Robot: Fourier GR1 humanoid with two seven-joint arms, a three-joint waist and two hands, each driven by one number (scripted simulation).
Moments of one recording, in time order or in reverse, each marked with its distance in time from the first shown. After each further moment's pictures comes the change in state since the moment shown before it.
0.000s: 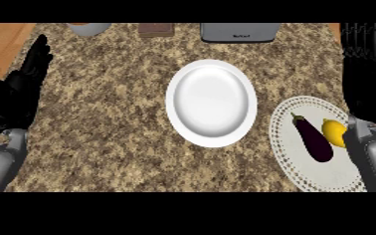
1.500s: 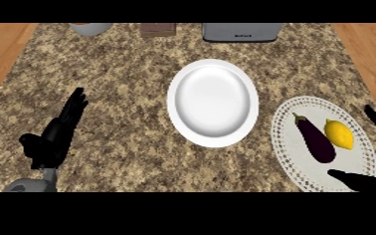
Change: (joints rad) left arm 0.217 -0.203 0.022 0.221 0.088 -0.228 -0.355; right arm 0.571 -0.185 -0.072 0.192 0.265 -0.010 -0.182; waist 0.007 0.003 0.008
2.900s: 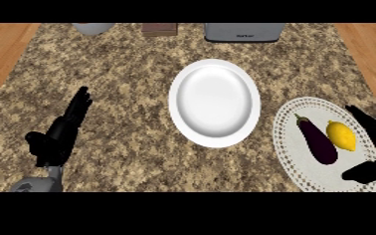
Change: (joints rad) left arm -0.007 -0.081 0.075 -0.004 -0.092 -0.066 0.026; right arm -0.180 -0.055 0.048 0.124 0.405 0.350 0.520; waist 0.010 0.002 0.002
